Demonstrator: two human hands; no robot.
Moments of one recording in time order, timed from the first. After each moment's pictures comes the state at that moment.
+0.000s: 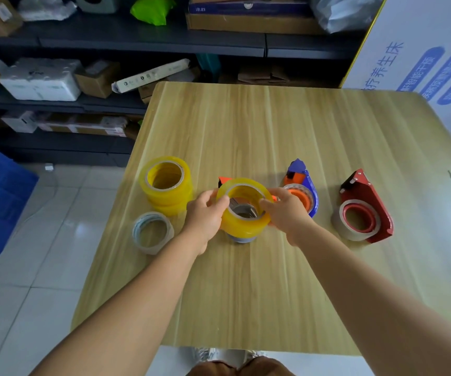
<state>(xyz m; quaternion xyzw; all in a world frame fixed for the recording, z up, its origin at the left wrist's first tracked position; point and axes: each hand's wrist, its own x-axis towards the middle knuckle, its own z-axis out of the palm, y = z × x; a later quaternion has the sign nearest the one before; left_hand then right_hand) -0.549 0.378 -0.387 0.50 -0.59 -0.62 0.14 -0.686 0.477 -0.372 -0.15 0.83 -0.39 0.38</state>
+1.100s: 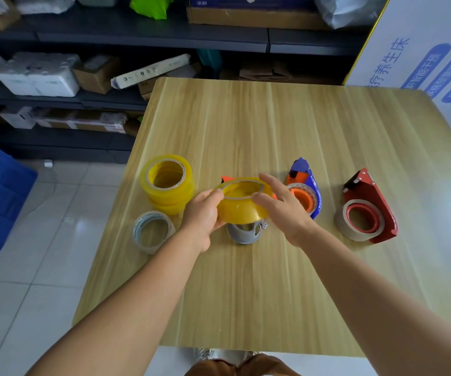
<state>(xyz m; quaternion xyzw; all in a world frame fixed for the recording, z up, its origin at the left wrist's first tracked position) -0.552 0.373 -0.376 0.52 -0.42 -0.72 0.20 -0.680 0.477 -0.364 -0.25 0.74 -0.47 0.41</state>
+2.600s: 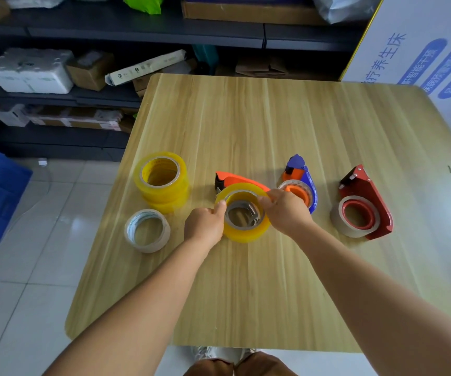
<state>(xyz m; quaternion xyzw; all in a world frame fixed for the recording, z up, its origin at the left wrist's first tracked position) -0.553 0.388 -0.402 0.59 -0.66 -0.47 0.05 -0.697 0.479 -0.381 -0.31 0.89 -0.19 0.27</state>
